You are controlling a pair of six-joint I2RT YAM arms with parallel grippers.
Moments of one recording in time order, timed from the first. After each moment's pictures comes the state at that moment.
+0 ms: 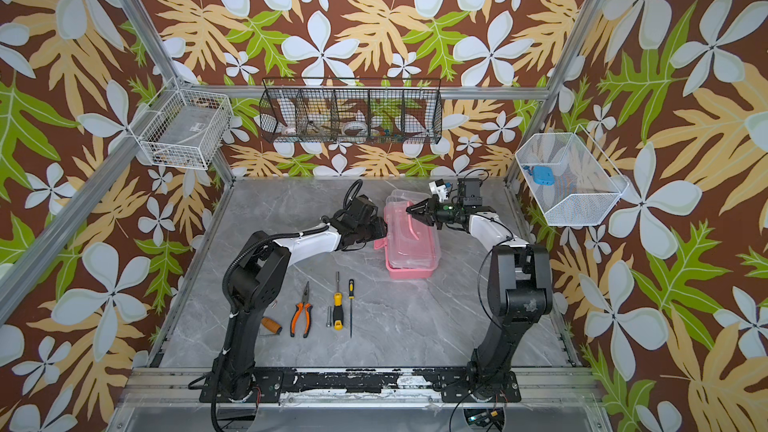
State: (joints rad) left arm -0.65 2.18 1.58 -0.17 0.02 -0.77; right arm 0.02 1.82 1.29 -0.21 -1.08 0.69
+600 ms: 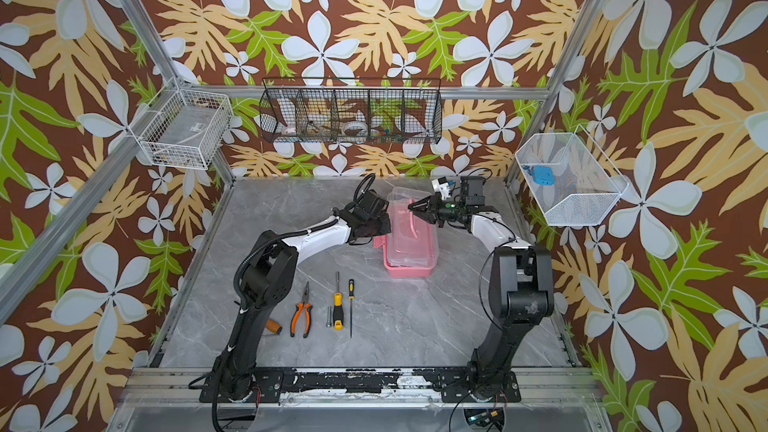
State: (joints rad) left arm -0.67 2.26 1.77 -0.35 -0.07 -0.70; right arm -0.01 1.79 1.29 -0.19 -1.08 0.74
